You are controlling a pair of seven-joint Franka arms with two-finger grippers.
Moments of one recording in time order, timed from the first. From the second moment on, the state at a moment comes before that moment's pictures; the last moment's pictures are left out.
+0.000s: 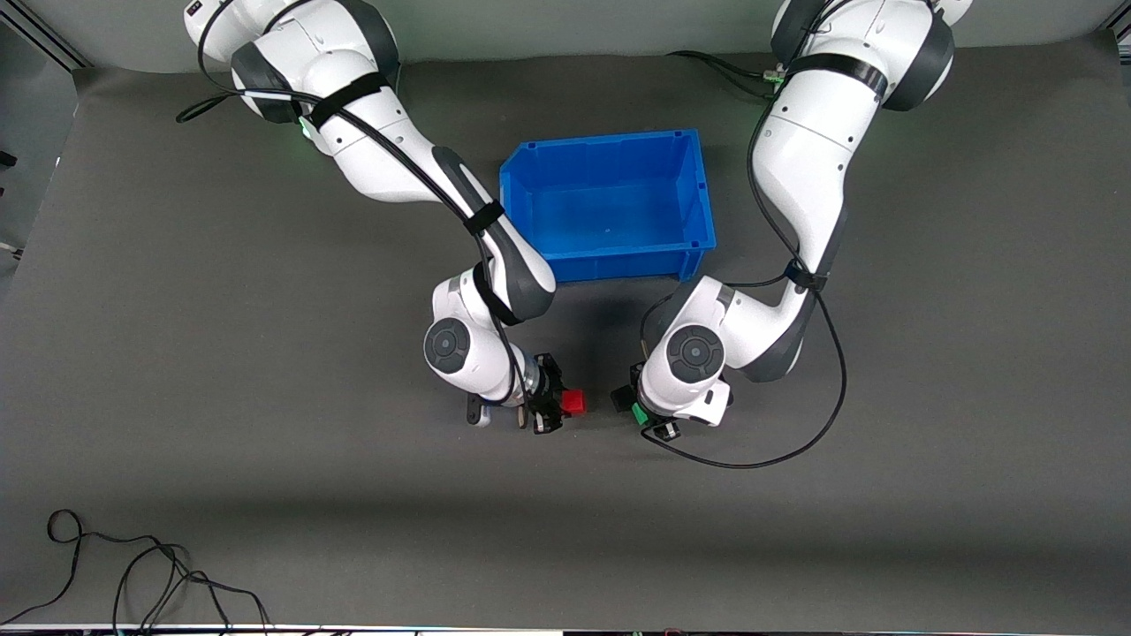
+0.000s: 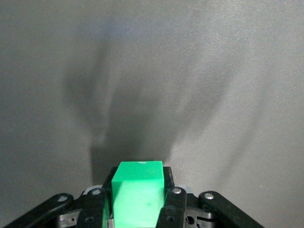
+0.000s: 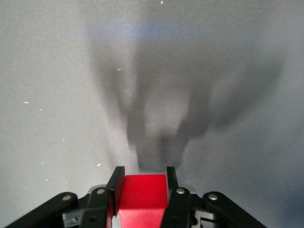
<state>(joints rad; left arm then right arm) -0.50 0.91 -0.06 -1.30 -0.04 2.27 -2.49 0.68 0.99 -0.14 -1.25 0.59 2.41 1.78</state>
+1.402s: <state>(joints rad) -0.52 0.93 -0.06 -1.29 0.03 2.25 -2.53 0.73 1.06 -0.13 -1.22 0.59 2.62 1.79</state>
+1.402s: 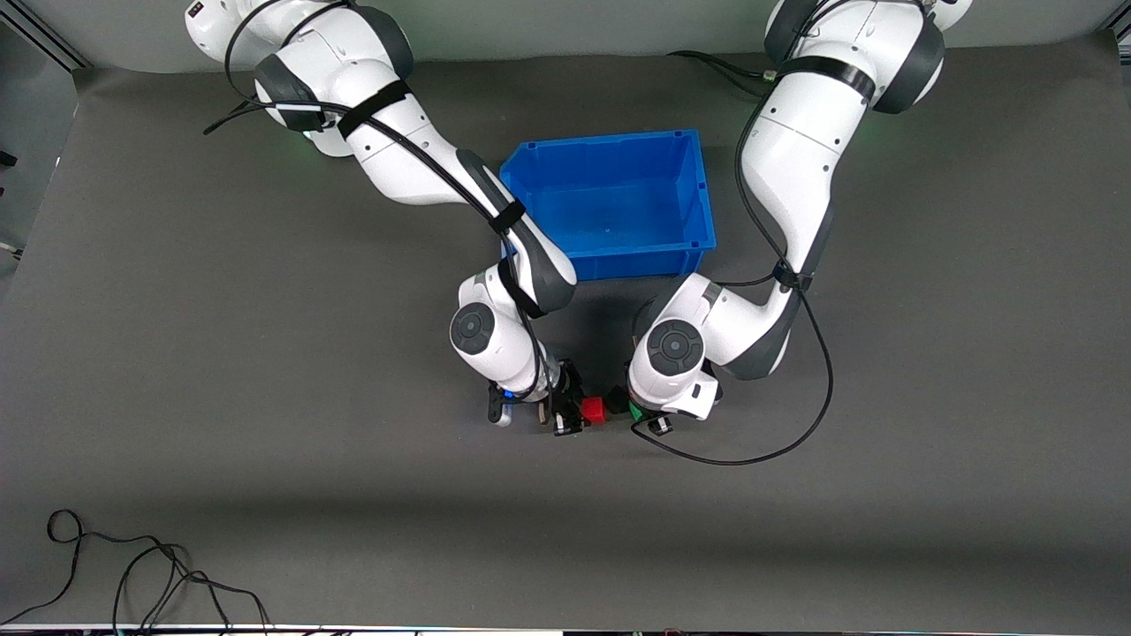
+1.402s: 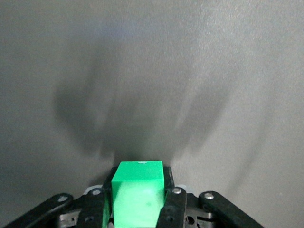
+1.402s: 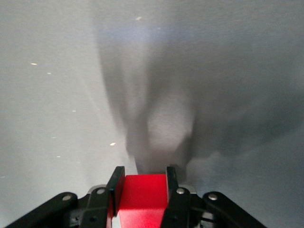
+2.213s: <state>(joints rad) -0.52 0.94 -0.06 -1.28 0.03 2.25 -2.51 0.73 1.07 -0.12 -1.20 0.60 2.67 1.79</state>
